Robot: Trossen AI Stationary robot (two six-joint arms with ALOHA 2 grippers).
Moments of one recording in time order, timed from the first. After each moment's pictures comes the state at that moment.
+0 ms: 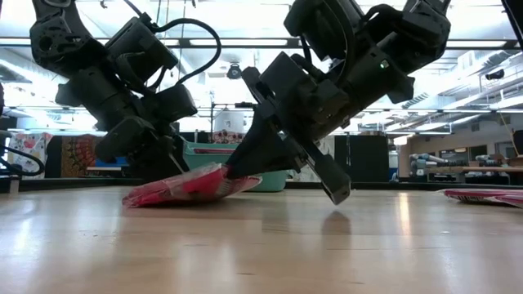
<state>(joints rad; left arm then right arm) -0.12 1.62 0.46 0.43 -0.15 -0.09 0.20 2.01 0.99 0.44 0.27 -1.01</state>
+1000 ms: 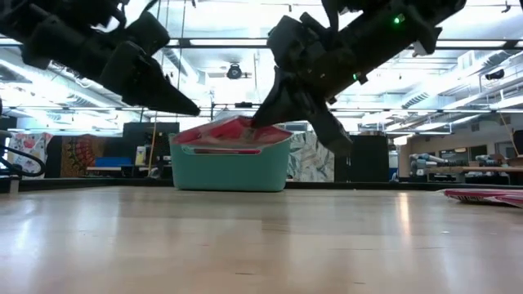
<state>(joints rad) -0.20 1.20 0.36 0.45 -0.44 -0.04 0.27 1.85 1.00 0.25 0.71 -0.91</state>
